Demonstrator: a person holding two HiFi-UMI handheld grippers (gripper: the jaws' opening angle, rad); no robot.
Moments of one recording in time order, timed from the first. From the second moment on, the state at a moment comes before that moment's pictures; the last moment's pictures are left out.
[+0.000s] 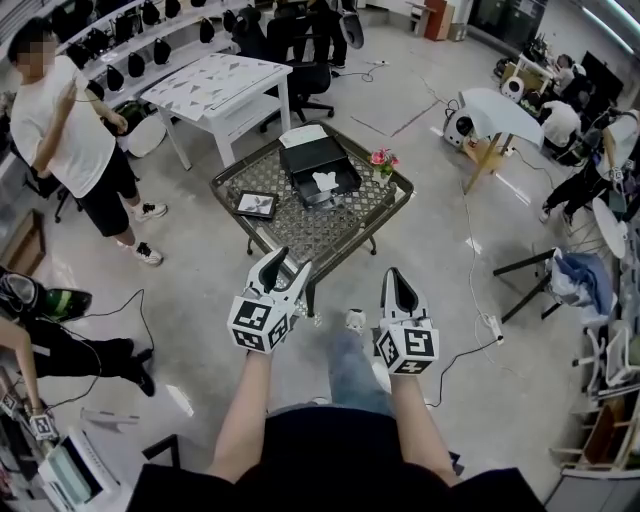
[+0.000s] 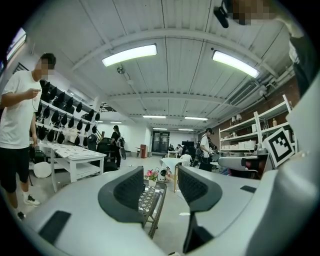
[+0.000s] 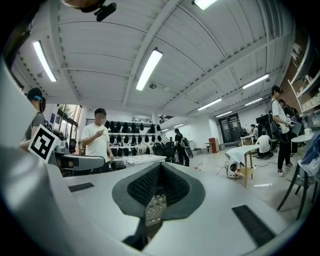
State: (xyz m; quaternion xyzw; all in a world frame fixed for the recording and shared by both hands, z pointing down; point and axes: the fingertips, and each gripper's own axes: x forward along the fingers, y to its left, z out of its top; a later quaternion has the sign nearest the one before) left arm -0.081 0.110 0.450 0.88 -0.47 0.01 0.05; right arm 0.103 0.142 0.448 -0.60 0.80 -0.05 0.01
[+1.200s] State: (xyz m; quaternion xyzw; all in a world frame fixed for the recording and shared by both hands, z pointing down) left arm -0.056 -0.273 0.497 0.82 -0.56 0.03 0.09; right arm 0.096 -0.301 0.480 -0.46 0.88 -0.08 -0.06
